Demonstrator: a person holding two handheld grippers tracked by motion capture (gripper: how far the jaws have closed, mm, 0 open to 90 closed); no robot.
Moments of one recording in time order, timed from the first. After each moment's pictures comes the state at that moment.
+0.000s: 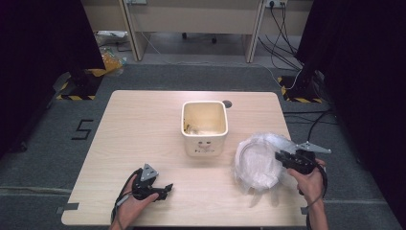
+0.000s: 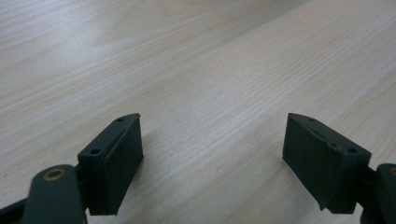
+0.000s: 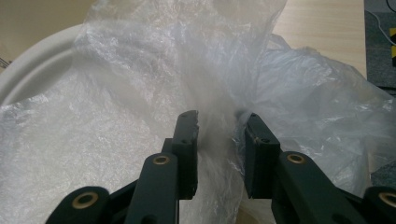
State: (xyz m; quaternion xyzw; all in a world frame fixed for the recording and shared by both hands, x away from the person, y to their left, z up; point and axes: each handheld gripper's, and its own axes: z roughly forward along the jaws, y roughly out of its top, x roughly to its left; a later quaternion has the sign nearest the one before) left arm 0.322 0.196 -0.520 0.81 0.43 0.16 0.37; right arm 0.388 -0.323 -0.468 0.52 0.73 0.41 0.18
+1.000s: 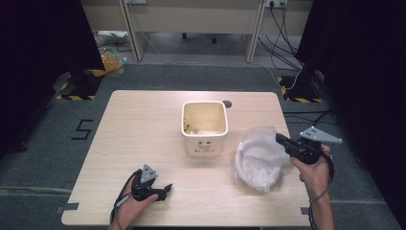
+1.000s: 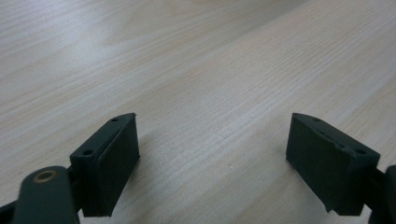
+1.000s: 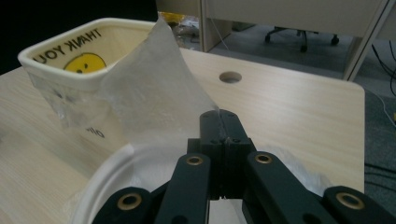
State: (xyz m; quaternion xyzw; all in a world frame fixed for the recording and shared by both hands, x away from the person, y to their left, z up) left arm 0.321 0.195 -0.523 0.81 0.43 0.18 0.37; right arm 0.379 -0.295 -0.383 0.42 0.73 0.48 0.24
